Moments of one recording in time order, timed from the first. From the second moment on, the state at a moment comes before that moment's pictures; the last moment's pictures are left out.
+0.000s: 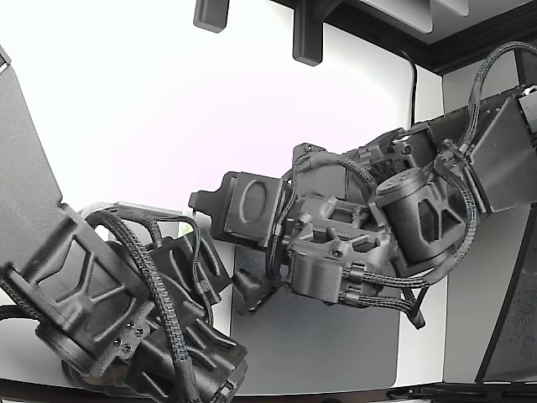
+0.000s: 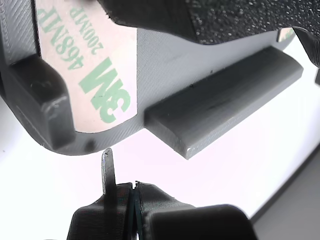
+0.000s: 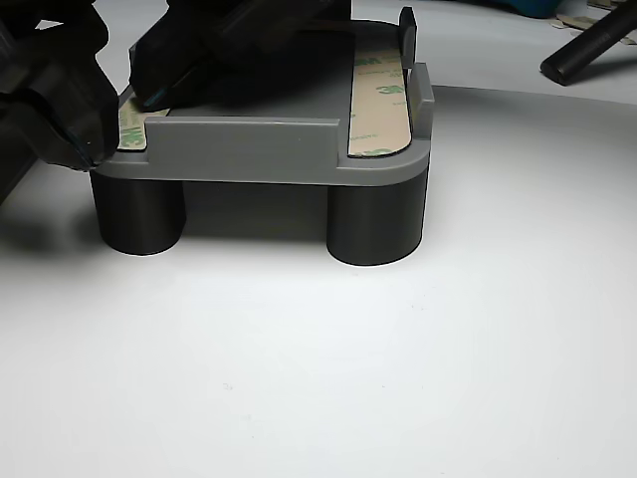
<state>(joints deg) 34.6 121.0 142.0 41.4 35.6 -61.1</state>
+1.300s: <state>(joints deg) 34.6 119.1 140.9 41.0 35.6 -60.7</state>
